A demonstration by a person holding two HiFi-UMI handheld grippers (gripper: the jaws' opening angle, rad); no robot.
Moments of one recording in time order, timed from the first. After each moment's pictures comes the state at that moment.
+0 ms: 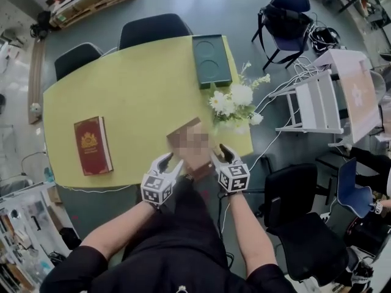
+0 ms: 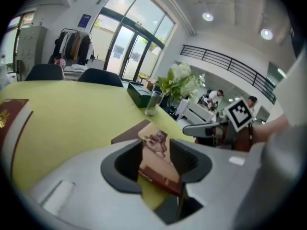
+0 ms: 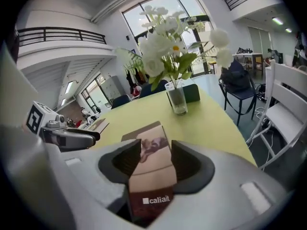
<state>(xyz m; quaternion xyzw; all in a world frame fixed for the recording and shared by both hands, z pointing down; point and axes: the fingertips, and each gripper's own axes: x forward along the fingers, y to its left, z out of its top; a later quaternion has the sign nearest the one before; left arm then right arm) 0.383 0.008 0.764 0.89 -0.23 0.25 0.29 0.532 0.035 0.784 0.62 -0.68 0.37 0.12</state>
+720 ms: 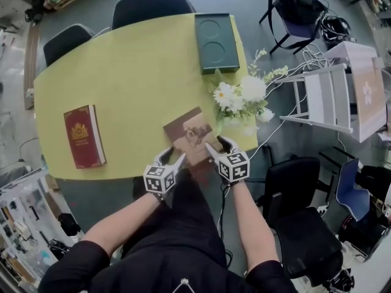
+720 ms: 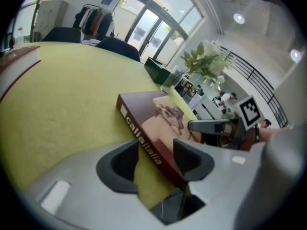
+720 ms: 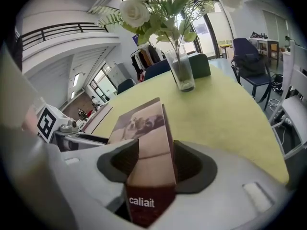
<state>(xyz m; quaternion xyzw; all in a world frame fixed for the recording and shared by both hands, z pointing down) 0.384 0.025 0.868 0.82 -0.27 0.28 0.41 0.520 0.030 0.860 0.53 -0.71 0.42 0.17</state>
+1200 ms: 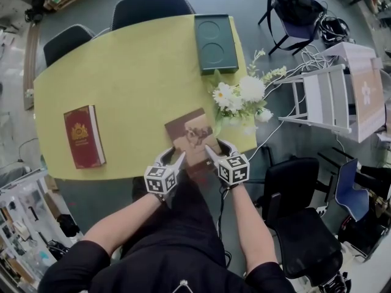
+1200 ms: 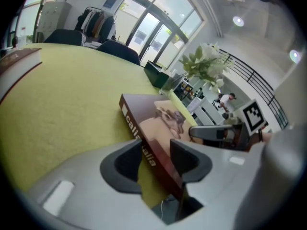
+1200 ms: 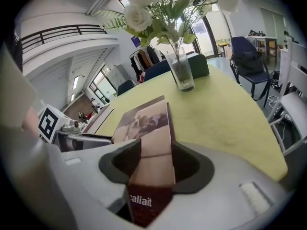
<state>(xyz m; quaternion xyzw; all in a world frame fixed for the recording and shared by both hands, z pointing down) 0.390 0.023 0.860 0.83 -0.28 0.27 0.41 0.516 0.039 0.853 0.54 -0.71 0.43 0.16</state>
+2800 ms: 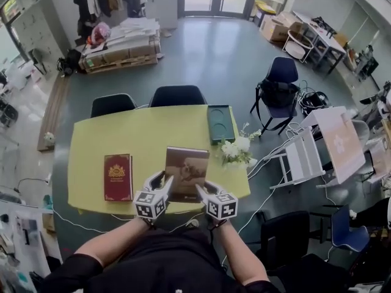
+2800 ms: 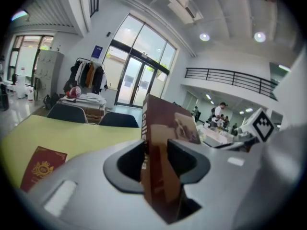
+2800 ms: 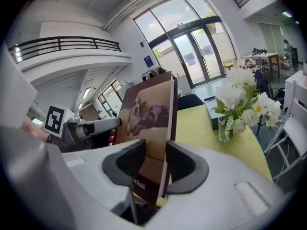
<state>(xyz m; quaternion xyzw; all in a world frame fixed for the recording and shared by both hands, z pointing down) 0.289 -0.065 0.570 0.91 -0.33 0.14 0.22 0.399 0.004 0.598 0.56 -0.74 0.35 0.09</state>
